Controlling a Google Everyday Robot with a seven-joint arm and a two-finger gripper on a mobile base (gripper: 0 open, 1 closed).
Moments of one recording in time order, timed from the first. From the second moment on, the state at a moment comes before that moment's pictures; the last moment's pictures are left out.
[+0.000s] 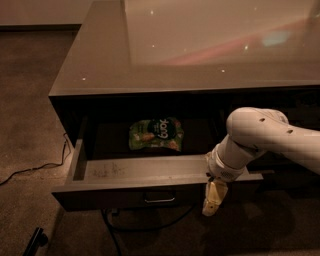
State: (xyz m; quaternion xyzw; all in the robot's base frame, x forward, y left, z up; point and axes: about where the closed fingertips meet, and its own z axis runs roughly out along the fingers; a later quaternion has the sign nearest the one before) arm 0.458 -0.152 0.638 -0.62 0.77 0.11 0.09
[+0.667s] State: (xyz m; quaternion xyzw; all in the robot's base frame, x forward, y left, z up) arm 0.471 -0.153 0.666 -0.62 0.76 0.11 0.16
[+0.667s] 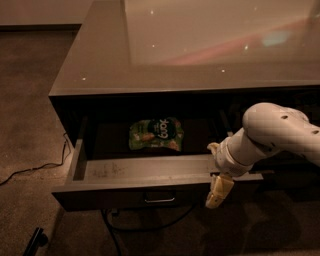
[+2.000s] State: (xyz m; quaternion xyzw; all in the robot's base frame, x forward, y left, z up) arm 0.489 -0.161 0.693 -0.61 0.76 0.08 0.22
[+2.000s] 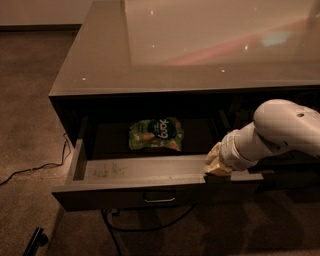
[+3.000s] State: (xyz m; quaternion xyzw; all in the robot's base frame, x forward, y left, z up) arm 0.518 -0.163 0.667 -0.60 0.76 0.09 0.22
